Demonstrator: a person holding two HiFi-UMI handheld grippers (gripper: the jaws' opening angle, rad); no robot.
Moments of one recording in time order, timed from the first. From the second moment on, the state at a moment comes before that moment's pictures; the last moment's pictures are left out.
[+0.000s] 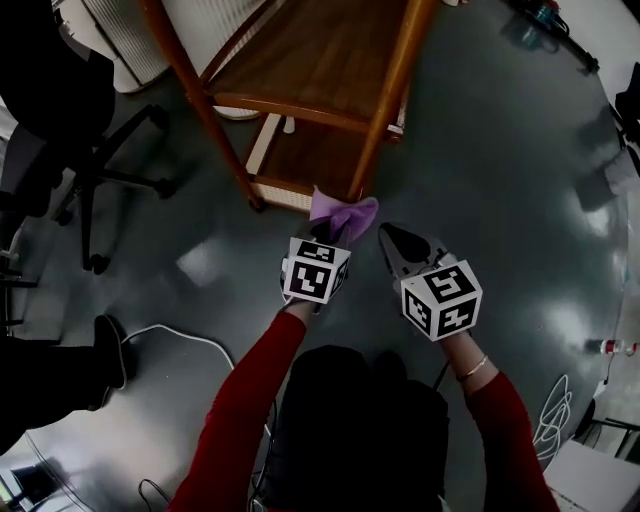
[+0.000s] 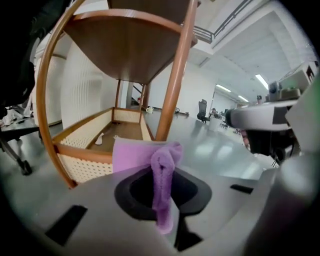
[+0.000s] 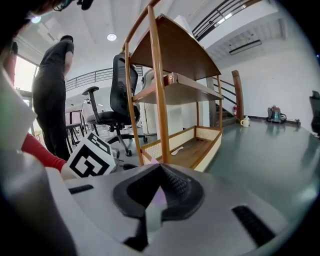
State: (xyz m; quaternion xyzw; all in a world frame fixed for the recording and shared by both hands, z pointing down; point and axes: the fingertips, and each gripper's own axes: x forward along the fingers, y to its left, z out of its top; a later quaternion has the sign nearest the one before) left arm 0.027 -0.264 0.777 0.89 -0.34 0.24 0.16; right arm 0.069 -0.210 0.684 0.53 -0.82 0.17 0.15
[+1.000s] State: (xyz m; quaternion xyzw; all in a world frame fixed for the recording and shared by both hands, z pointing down) left arm -0.014 -0.200 0.621 0.89 -0.36 0.21 0.18; right arm 0.106 -0.185 0.546 0.53 -0.81 0.20 0.13
